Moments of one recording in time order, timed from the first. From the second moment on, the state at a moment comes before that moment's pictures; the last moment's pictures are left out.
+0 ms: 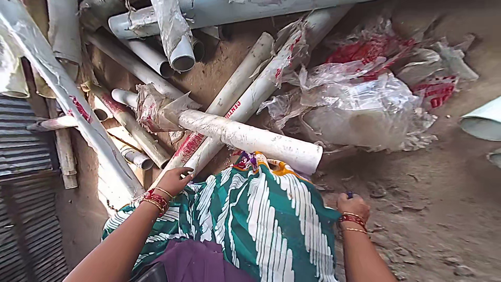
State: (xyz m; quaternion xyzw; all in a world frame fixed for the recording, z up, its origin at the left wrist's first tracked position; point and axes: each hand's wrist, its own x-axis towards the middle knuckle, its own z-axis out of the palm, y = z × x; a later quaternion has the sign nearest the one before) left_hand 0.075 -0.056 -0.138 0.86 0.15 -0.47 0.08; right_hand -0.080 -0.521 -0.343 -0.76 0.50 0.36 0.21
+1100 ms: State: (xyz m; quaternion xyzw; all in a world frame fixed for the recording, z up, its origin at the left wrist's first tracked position) left_hand 0.086 0.131 -0.097 0.78 0.29 -0.25 0.49; right_hand 0.208 -0.082 -0.212 -0.88 -0.22 0.38 -0.19
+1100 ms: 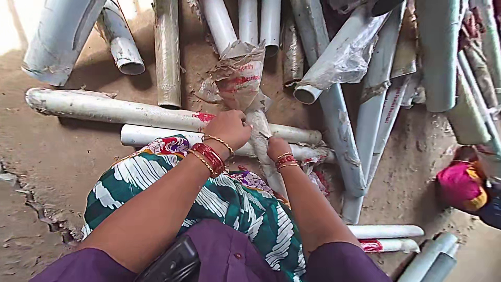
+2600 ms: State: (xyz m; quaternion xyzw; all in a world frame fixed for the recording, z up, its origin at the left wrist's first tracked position) left_hand 0.076 0.122 -0.089 0.80 0.26 -0.23 0.50; right_hand 0.150 -0.175 -0.175 -0.82 -0.21 0.43 -0.31
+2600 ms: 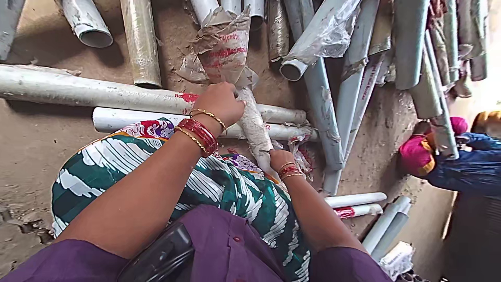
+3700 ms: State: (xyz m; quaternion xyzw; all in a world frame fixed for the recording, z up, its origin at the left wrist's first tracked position) left_hand 0.089 0.115 -0.091 0.80 0.26 -0.22 0.49; right_hand 0.163 -0.210 -0.156 -0.84 -0.20 0.42 -0.27
